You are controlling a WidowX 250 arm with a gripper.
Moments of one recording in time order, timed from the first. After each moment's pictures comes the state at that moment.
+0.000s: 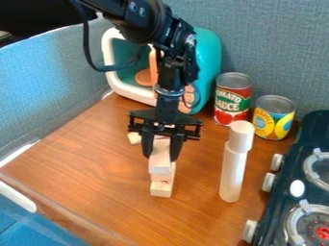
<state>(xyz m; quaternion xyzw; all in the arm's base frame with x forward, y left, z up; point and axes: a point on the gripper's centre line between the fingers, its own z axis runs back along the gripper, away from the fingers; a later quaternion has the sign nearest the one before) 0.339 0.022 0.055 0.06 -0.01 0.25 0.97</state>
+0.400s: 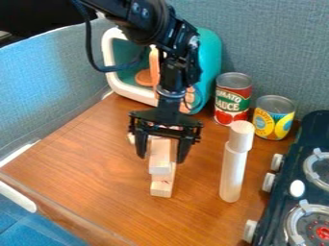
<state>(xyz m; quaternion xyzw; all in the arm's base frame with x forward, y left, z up) 0.338 0.021 0.055 0.07 -0.01 0.24 0.97</state>
